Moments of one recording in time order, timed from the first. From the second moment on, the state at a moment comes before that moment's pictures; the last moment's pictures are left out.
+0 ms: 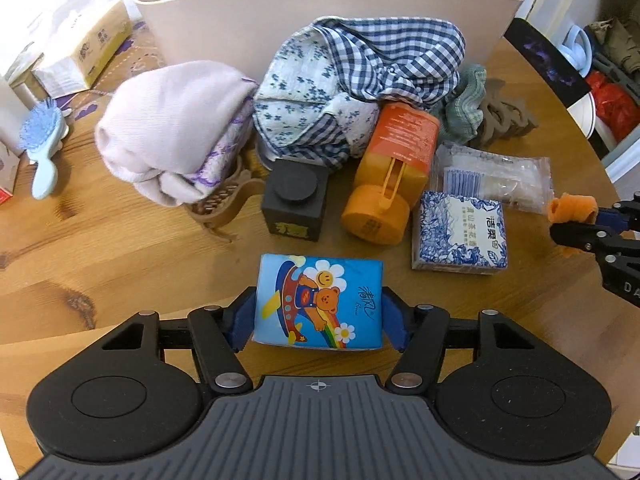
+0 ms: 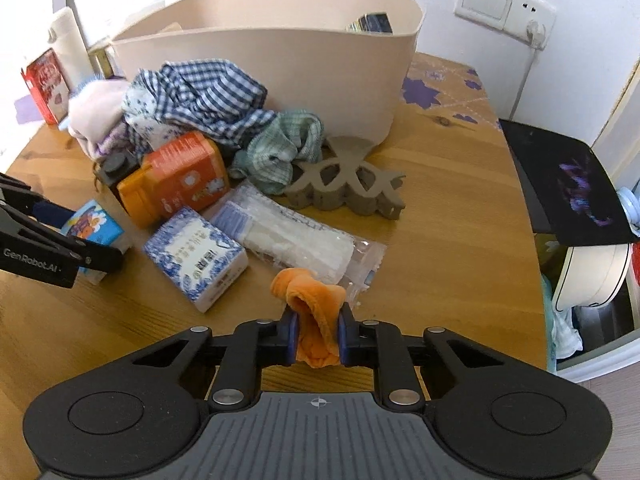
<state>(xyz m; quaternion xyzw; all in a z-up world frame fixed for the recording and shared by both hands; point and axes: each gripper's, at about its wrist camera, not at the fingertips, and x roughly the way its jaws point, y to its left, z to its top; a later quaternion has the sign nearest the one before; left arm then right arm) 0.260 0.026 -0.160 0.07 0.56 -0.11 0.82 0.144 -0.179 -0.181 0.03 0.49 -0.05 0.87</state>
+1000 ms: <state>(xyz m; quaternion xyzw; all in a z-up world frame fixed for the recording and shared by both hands) 0.276 0.036 -0.069 0.07 0.49 -0.10 0.86 0.134 -0.195 -0.086 -0.01 0.39 -0.06 0.92</state>
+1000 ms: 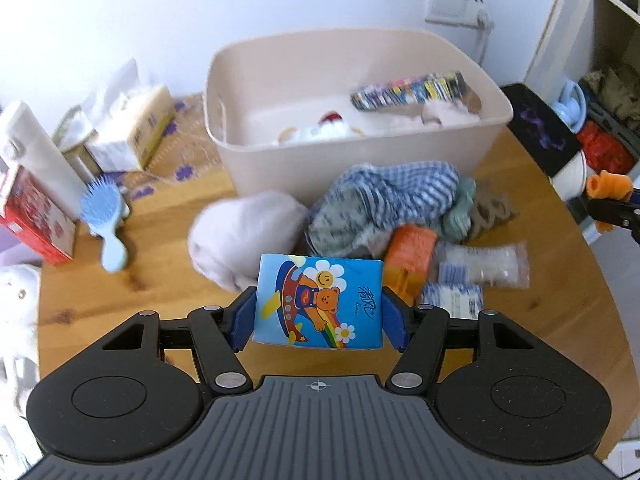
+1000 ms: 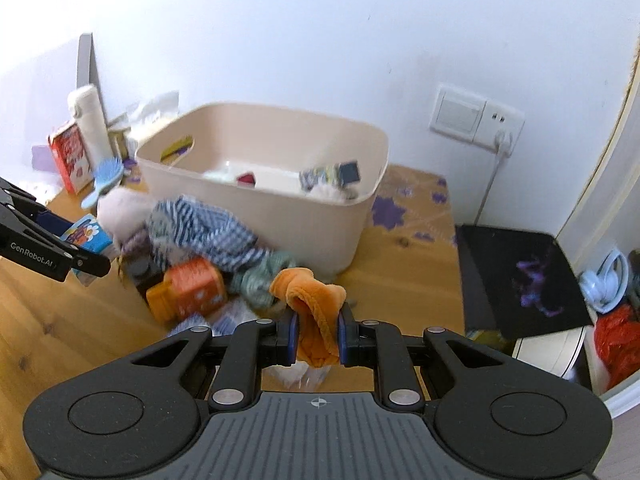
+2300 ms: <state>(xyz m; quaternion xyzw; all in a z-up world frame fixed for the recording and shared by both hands) 0.395 -0.014 -0.041 0.09 0.43 -0.07 0.89 0.246 -0.221 -0.039 -0.10 0.30 -0.02 0.95</state>
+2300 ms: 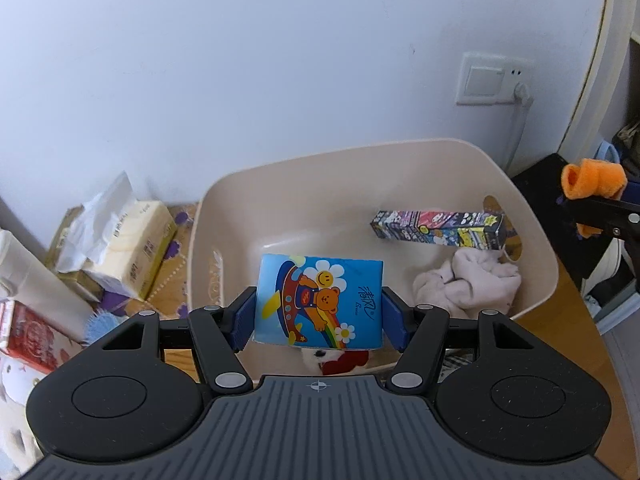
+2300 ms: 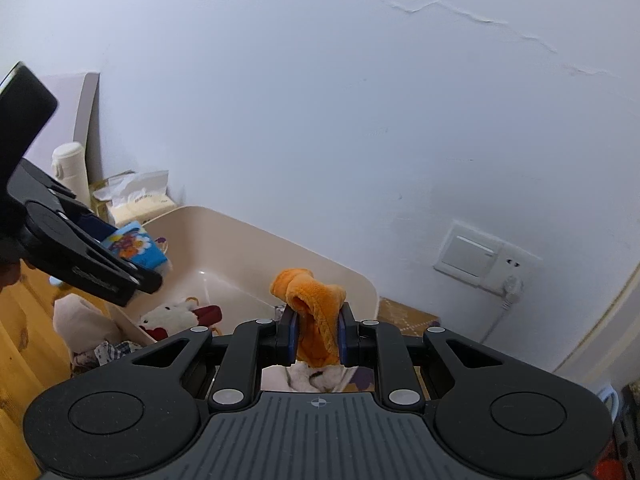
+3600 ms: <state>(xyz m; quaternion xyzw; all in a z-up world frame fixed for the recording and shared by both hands) 0.411 -0.016 -0.073 0.08 0.47 -0.05 0.88 0.287 -0.213 -0.091 -0.09 0.39 0.03 0.92</state>
